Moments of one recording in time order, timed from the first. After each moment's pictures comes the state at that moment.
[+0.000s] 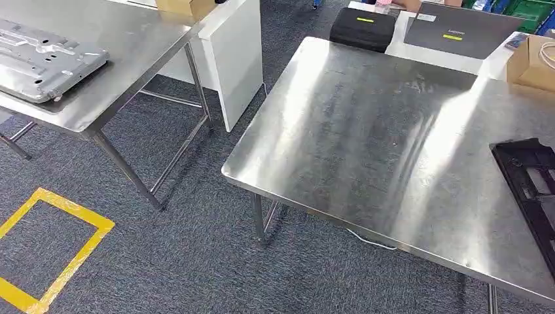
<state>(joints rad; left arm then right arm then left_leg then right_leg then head) -0.10 -0.34 0.83 -0.19 -1.41 0.10 0.03 -0.10 0.21 -1.54 -0.40 0.66 -0.55 -0.38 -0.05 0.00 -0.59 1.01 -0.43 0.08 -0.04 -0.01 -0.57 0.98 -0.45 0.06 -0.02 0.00</state>
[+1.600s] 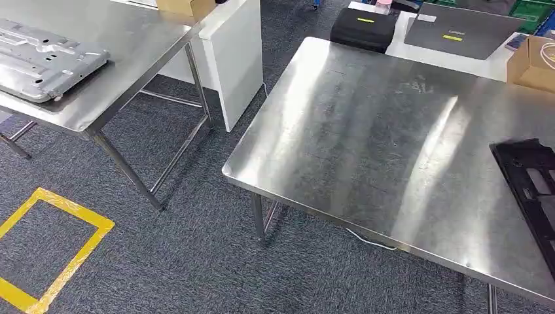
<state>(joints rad) -0.11 -0.32 0.82 -0.19 -1.39 0.11 0.09 -0.10 0.25 -1.37 -0.29 0.52 -0.55 -0.24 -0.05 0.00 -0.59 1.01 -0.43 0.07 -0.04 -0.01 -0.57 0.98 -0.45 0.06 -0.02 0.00</state>
